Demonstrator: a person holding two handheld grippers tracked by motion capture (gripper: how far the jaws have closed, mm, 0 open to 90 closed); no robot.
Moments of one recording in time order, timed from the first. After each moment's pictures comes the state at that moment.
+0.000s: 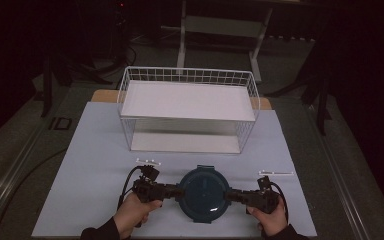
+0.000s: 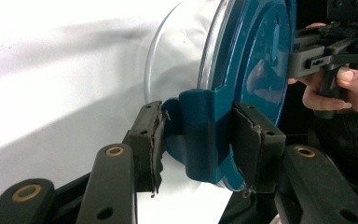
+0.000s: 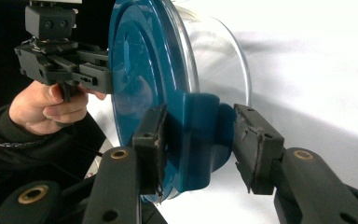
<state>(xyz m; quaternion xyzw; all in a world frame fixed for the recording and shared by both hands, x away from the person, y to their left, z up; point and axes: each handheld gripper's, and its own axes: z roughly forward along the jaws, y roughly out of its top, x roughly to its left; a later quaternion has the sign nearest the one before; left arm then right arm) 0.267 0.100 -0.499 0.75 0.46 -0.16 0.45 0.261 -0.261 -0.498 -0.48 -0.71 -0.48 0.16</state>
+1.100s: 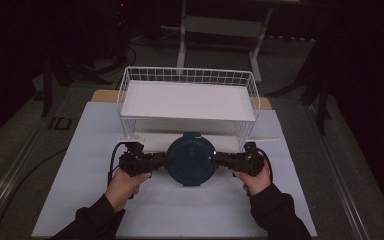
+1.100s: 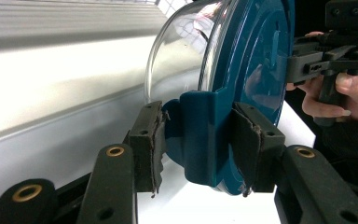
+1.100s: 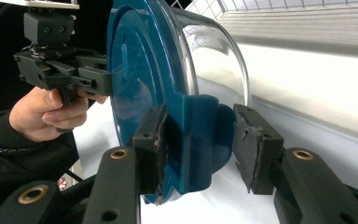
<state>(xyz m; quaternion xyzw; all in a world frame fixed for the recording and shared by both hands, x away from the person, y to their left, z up) 0.311 0.139 -0.463 0.73 0.44 -0.03 0.52 0.341 -0.222 -0.458 -0.39 -0.75 -0.54 0.09</state>
